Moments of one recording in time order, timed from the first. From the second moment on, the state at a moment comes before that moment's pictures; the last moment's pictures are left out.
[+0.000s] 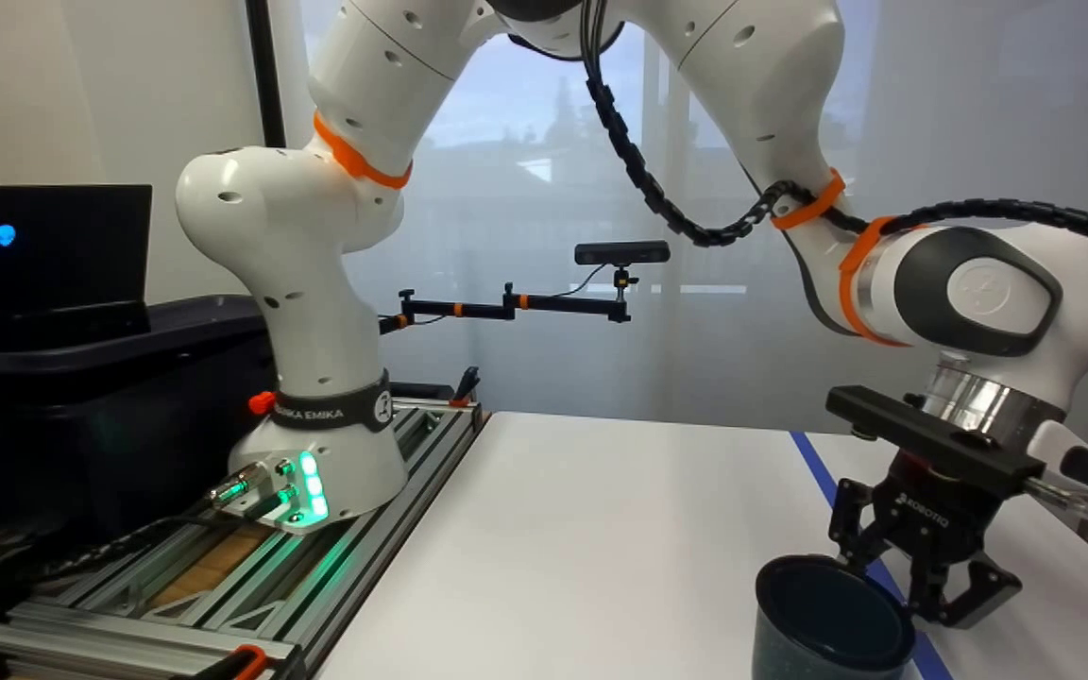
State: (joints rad) arm -0.07 0.69 -0.01 -1.75 -0.30 2.07 -0.44
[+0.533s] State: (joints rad) arm -0.07 0.60 0.00 -1.74 -0.22 1.95 -0.33
